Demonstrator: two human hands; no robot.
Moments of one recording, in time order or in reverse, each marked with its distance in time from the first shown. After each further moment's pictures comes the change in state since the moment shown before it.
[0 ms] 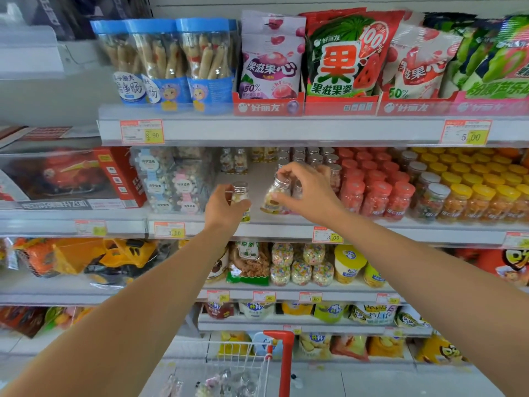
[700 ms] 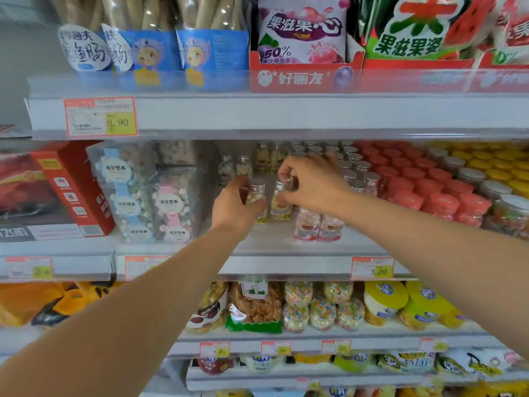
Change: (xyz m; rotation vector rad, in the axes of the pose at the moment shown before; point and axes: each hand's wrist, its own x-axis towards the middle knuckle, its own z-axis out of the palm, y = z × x) left_hand 0.092 -0.026 0.025 0.075 -0.072 0.186; right_hand 0.087 0.018 0.050 -0.475 -0.125 0.125
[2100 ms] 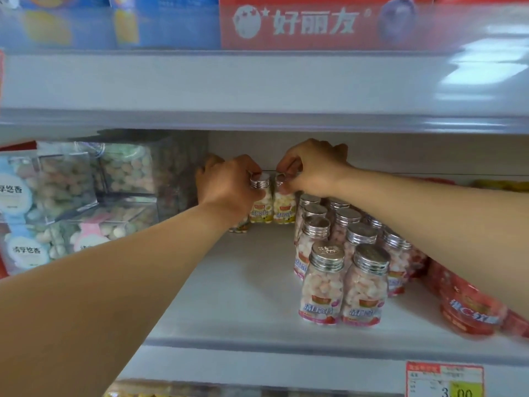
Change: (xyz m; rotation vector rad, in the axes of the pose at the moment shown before) left_hand 0.121 0.019 0.018 0.546 0.282 0.321; right_hand 0.105 0.038 0.014 0.126 0.022 0.078
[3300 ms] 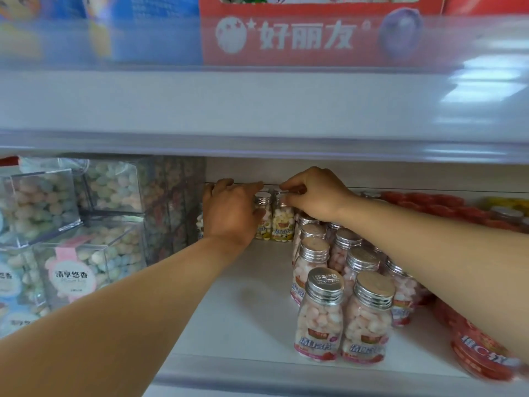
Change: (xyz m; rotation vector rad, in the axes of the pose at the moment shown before) left_hand 0.003 -0.003 0.029 0.142 0.006 0.078; right_hand 0.019 0.033 0.028 0.229 -0.031 -0.015
